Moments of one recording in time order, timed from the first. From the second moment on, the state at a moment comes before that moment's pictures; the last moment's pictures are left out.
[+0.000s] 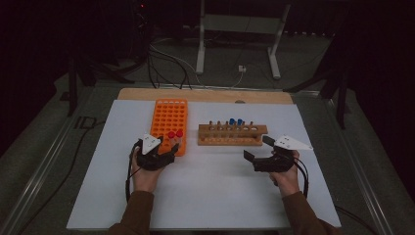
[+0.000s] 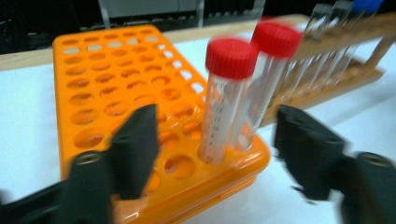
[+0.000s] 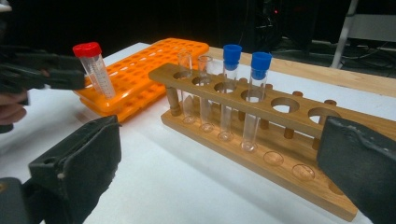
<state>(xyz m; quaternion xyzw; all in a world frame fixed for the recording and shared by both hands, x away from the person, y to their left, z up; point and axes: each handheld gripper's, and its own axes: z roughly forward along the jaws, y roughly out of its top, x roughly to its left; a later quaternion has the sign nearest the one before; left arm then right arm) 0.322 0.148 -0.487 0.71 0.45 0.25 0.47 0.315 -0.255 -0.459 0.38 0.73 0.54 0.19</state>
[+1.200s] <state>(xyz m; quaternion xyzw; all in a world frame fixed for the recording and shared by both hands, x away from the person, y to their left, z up) 0.289 0.180 -0.470 0.69 0.45 0.24 0.51 0.364 -0.235 -0.427 0.39 0.73 0.52 0.20</state>
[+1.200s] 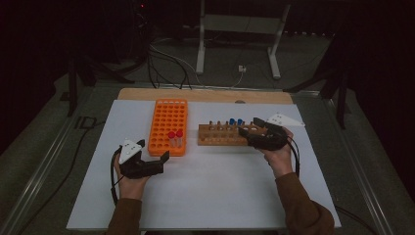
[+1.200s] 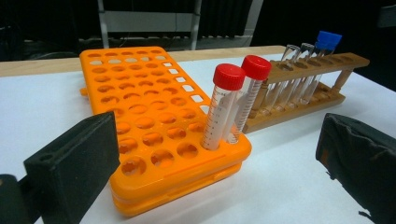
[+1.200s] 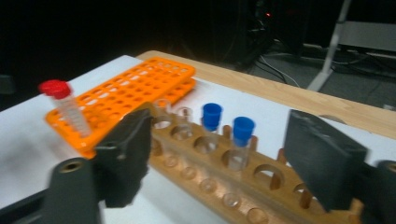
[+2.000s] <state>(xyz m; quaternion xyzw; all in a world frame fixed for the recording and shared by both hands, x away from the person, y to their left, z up) 0.289 0.177 -0.475 0.69 0.46 0.24 0.50 0.406 -0.216 -0.459 0.41 0.75 0.48 0.21</state>
